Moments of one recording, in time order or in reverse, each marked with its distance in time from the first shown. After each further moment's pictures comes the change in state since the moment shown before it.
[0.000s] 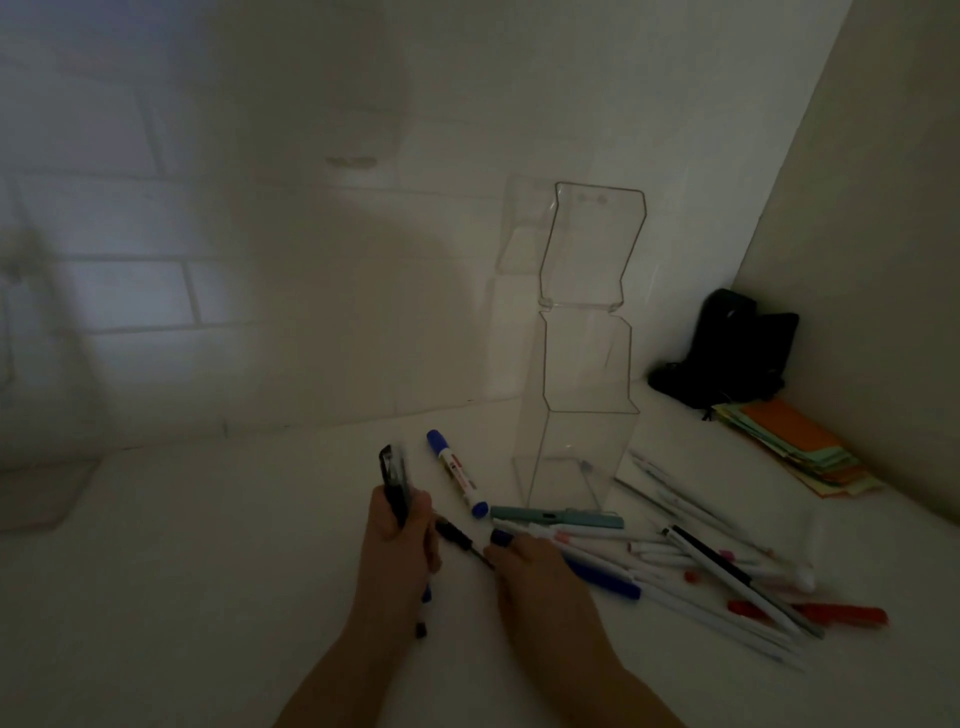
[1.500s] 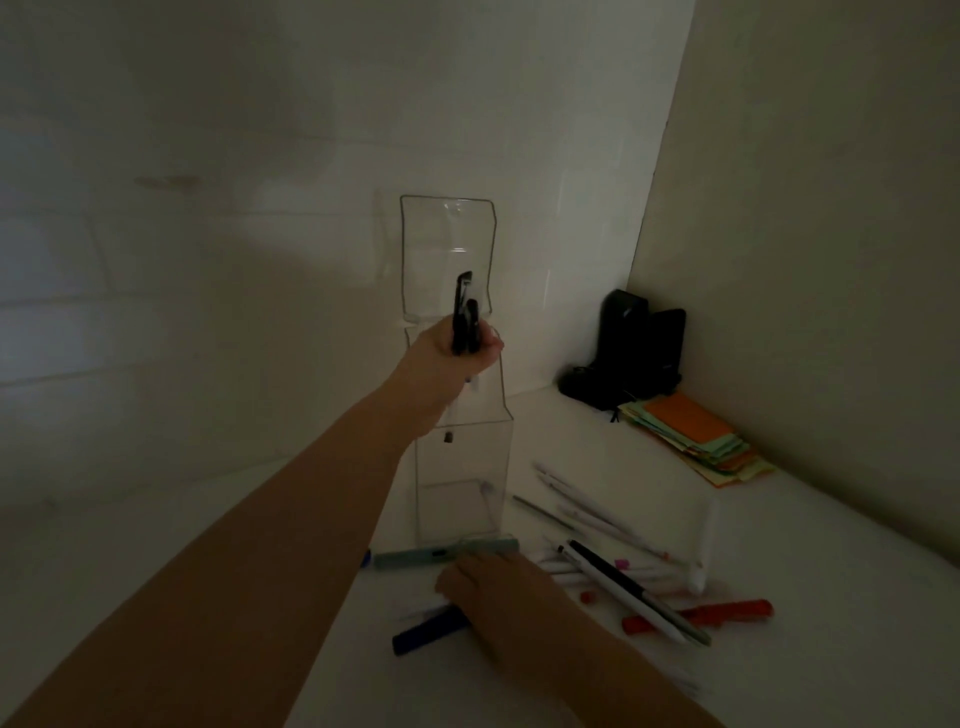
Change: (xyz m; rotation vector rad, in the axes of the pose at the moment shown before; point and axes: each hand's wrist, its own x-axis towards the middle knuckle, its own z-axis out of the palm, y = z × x) left_hand 0.082 0.112 0.167 0.073 -0.615 0.290; right_hand 0.004 0.085 -0.043 -0.203 -0.074 -0.364
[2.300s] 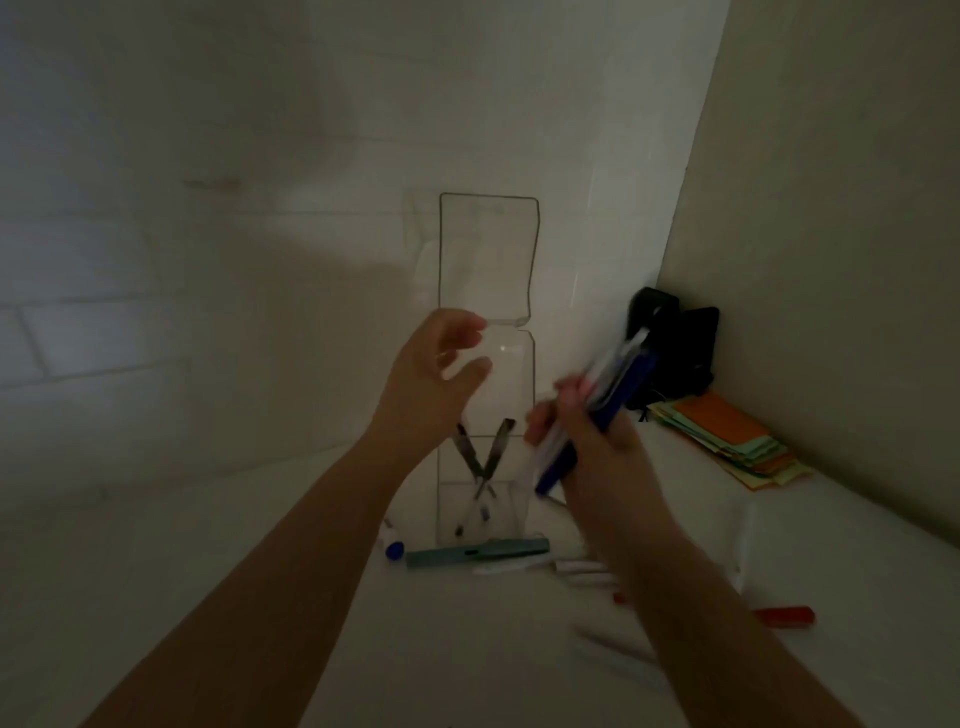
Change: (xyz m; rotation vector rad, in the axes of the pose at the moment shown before) left_hand -0.048 0.010 -0.025 0.314 0.177 0.257; right_hand 0.014 0.001 -0.083 1.622 0.820 0.220
